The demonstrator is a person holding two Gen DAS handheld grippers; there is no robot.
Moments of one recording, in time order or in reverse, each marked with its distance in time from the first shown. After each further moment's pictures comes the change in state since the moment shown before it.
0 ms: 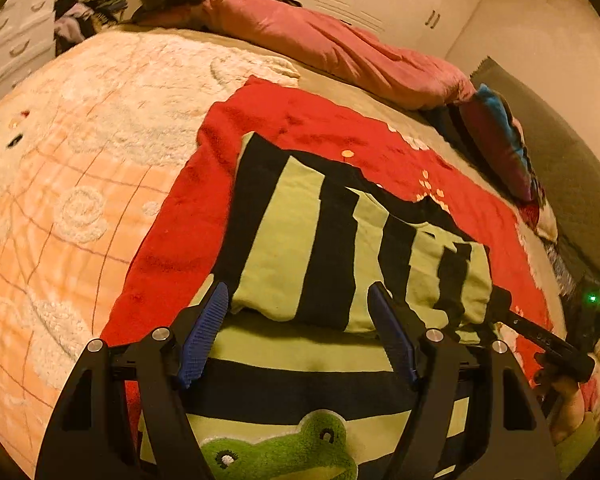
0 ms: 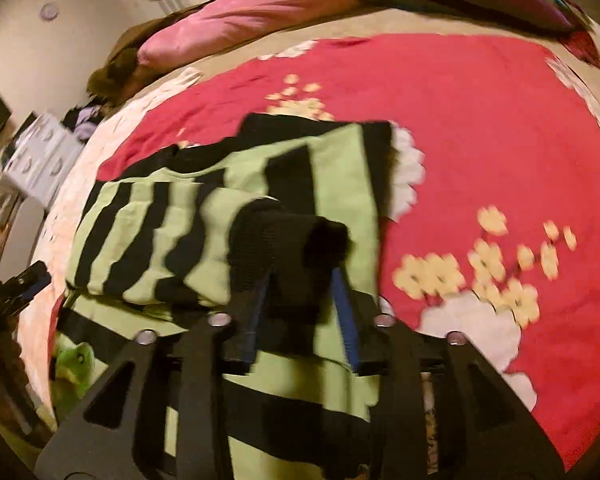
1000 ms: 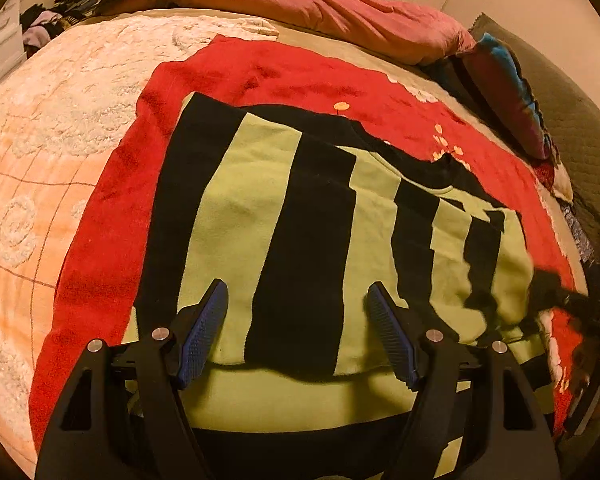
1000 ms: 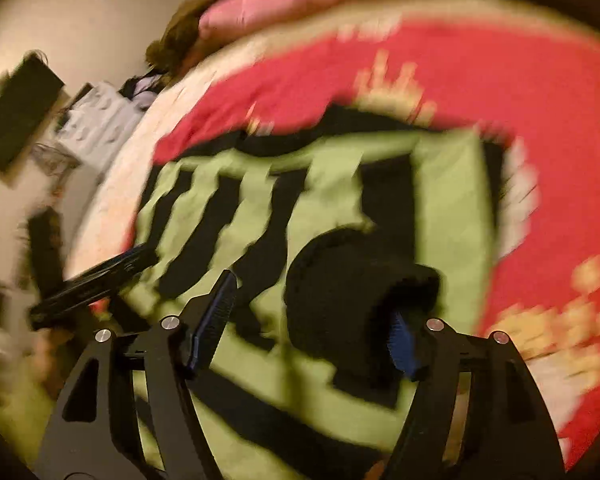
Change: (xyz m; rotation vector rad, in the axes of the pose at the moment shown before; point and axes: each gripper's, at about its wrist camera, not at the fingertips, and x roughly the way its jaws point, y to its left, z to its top) left arm 0.077 -0.013 0.001 0.070 0.105 0.013; right arm 0.041 0.025 0.028 -0.042 0.187 0.328
